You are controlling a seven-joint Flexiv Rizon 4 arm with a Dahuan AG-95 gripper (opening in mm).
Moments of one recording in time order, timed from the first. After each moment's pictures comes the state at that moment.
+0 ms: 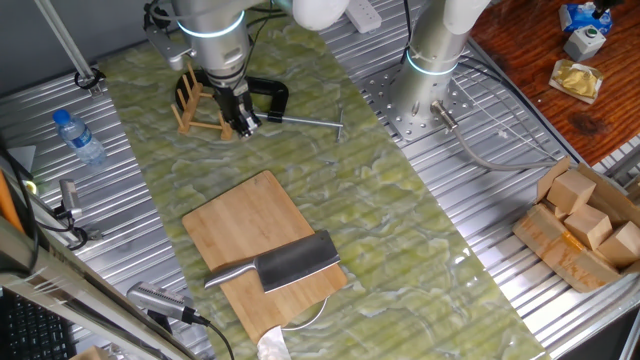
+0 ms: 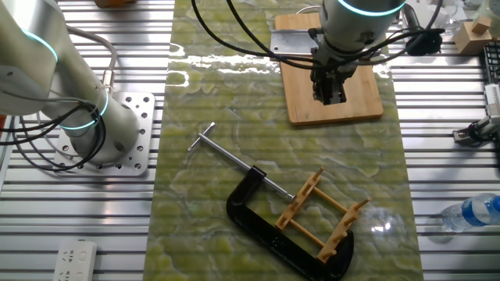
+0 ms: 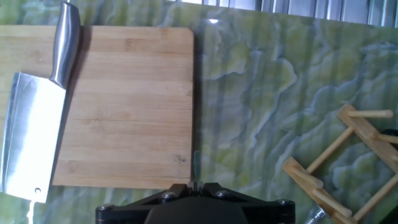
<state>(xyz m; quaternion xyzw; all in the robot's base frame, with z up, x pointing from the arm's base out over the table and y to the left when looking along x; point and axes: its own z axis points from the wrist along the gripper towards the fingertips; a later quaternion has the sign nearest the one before) 0.499 0.011 0.173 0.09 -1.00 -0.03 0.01</state>
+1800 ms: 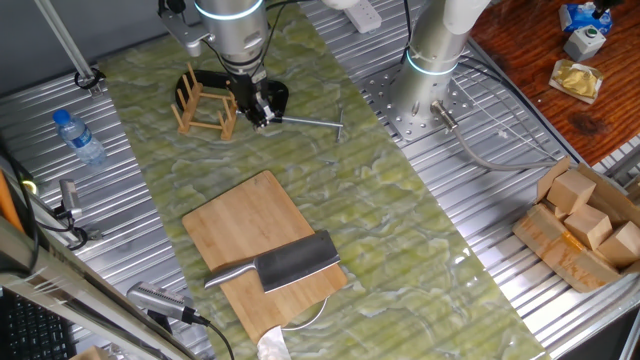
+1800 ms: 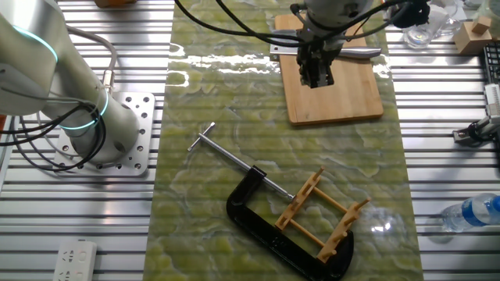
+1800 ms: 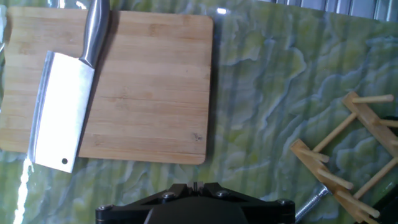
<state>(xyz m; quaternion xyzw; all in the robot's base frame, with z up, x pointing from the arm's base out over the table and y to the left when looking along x) 0.468 0.024 0.202 0.10 -0.99 -0.03 0.01</state>
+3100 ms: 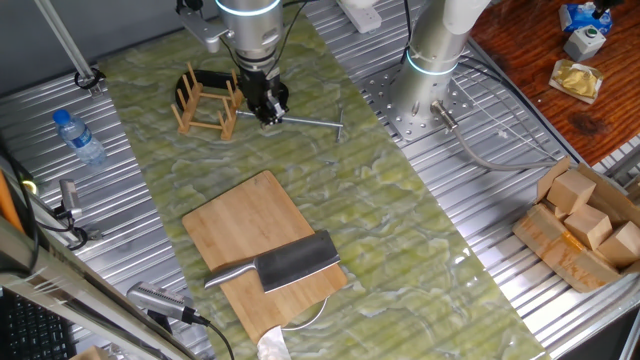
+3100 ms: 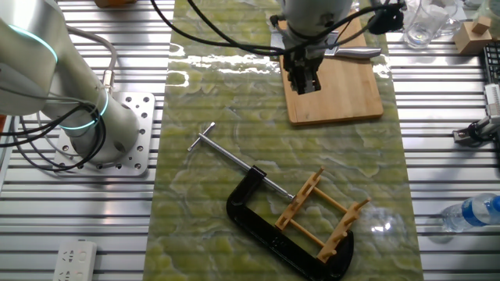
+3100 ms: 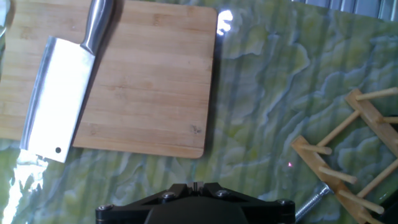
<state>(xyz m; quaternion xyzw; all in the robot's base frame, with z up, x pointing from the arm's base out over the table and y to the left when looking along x) 0.450 0.020 0.190 0.11 -0.99 -0.03 -0.02</state>
